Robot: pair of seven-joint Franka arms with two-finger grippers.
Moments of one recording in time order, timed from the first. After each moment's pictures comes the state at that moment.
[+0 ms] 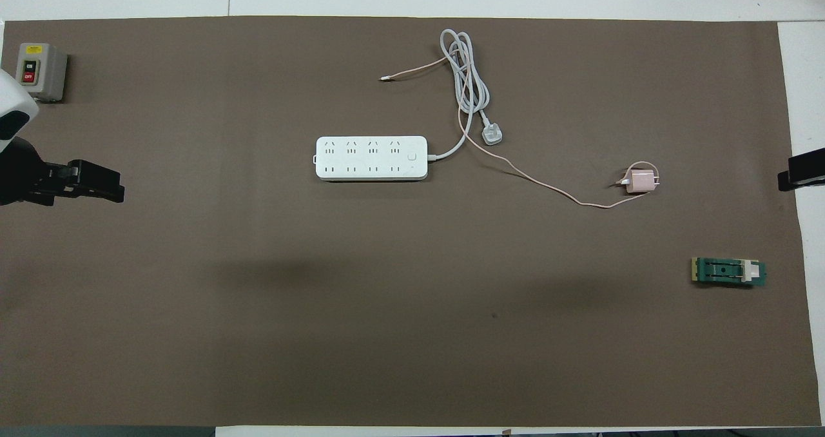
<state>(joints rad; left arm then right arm) 0.00 -0.05 -0.06 -1.72 -0.02 1.60 -0.02 -0.08 -0.03 -0.04 -1.56 -0.02 1.48 -0.03</state>
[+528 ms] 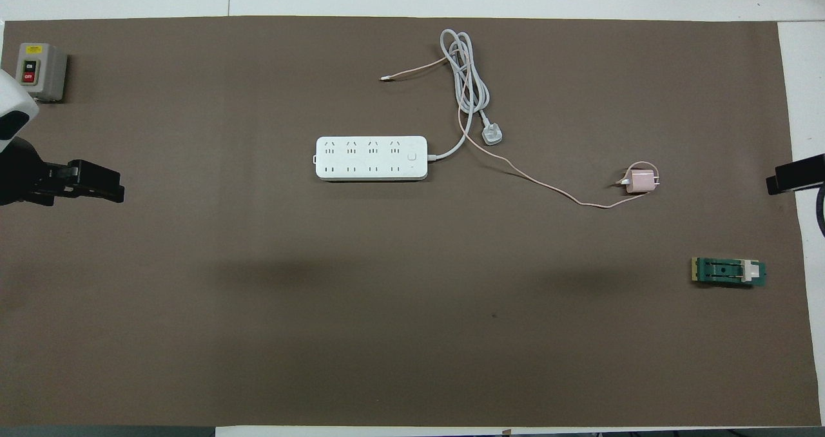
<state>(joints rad) 0.00 -0.05 -0.06 -1.72 -0.02 1.60 -0.02 -0.10 -0.04 -0.04 -1.65 -0.02 1.57 -0.20</state>
